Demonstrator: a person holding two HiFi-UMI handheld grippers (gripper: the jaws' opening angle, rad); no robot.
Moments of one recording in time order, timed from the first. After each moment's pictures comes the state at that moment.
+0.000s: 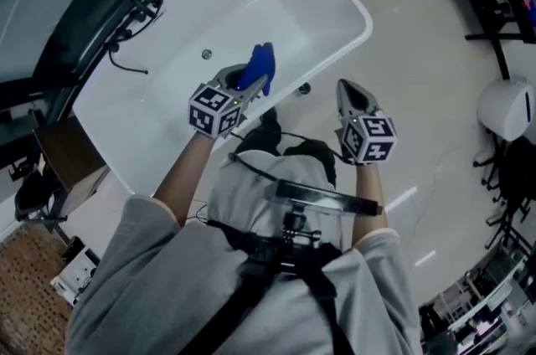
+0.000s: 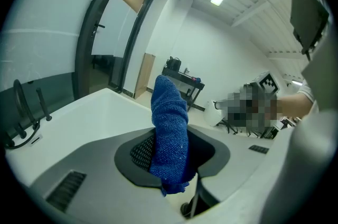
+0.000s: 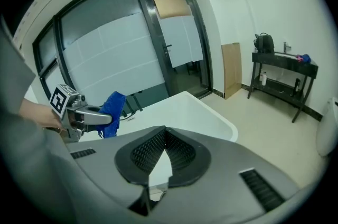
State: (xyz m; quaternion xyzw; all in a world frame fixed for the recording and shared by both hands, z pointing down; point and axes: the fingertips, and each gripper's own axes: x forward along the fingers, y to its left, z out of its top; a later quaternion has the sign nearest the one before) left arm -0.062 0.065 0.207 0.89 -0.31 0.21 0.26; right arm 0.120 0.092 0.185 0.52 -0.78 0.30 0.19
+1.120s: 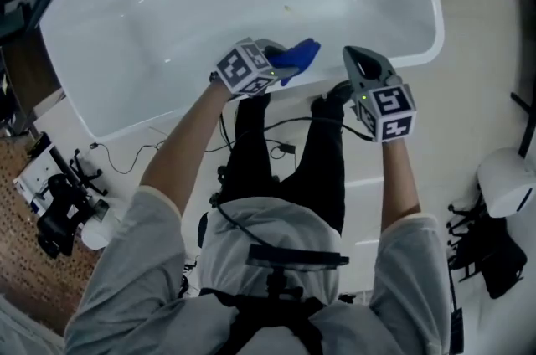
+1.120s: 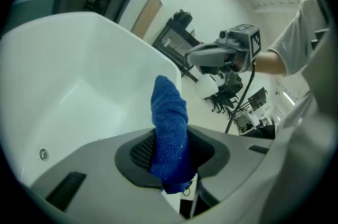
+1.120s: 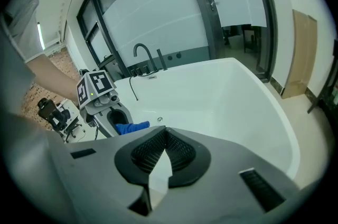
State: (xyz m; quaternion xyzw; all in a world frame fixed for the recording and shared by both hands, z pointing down) left arm 0.026 0.050 0.506 0.83 -0.18 0.33 0.41; right arm 0.096 -0.034 0.429 0.23 -0.88 0.25 0.33
